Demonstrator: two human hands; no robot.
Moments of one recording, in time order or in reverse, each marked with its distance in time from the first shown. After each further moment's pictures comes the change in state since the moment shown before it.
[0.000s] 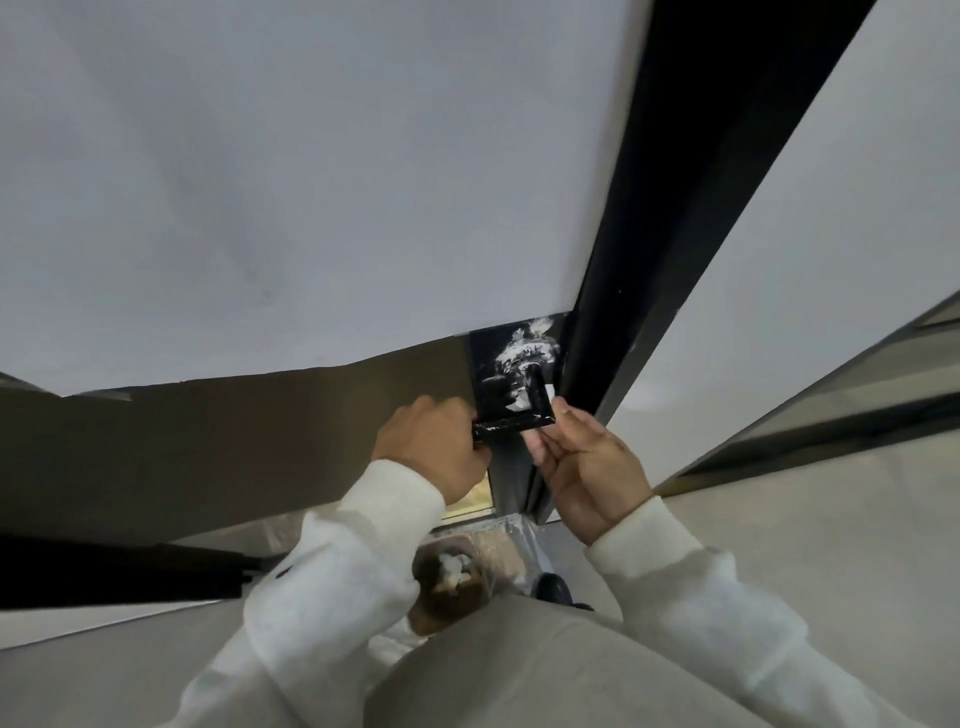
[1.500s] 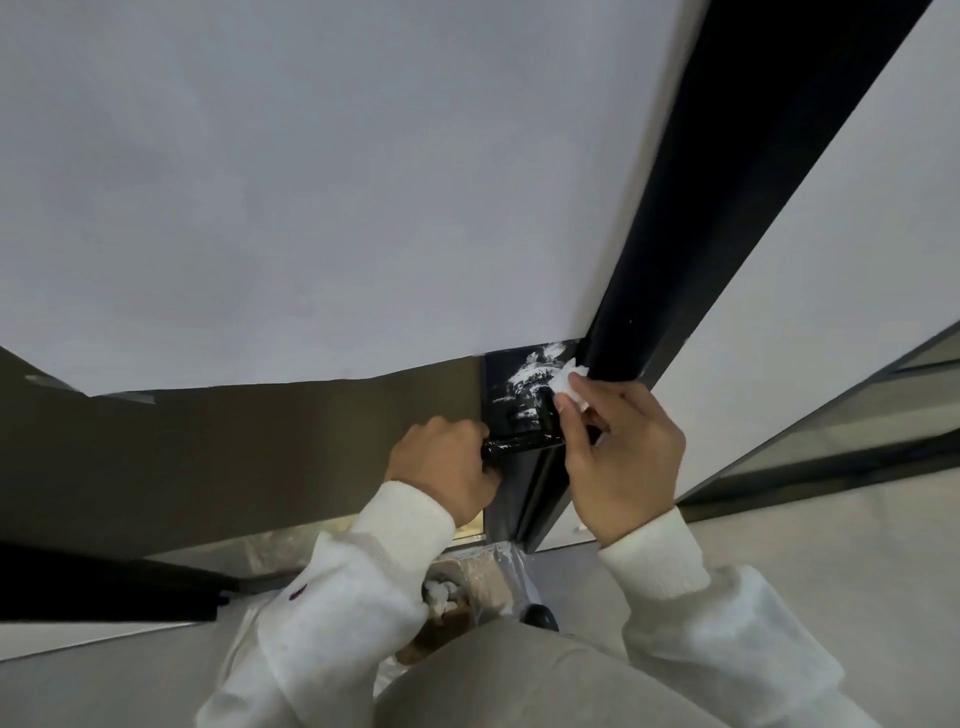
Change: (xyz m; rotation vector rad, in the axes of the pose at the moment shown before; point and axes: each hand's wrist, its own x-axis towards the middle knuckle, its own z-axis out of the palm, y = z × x) left_hand -0.006 -0.006 0.007 -0.033 0.091 0.065; right_hand -0.012 -0.020 0.014 -1.202 0.157 -1.299
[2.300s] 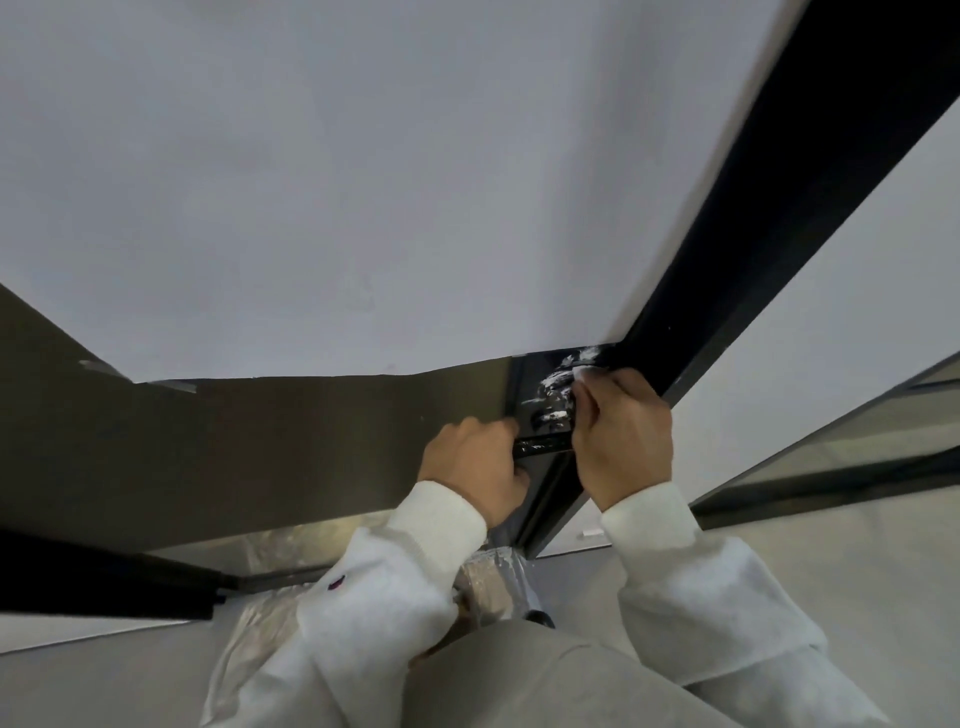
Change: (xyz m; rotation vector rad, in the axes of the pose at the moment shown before) left_hand -0.005 -0.004 0.001 -0.072 0.072 0.064; right_hand 0.014 0.003 0.031 -0.290 -0.115 -0.130
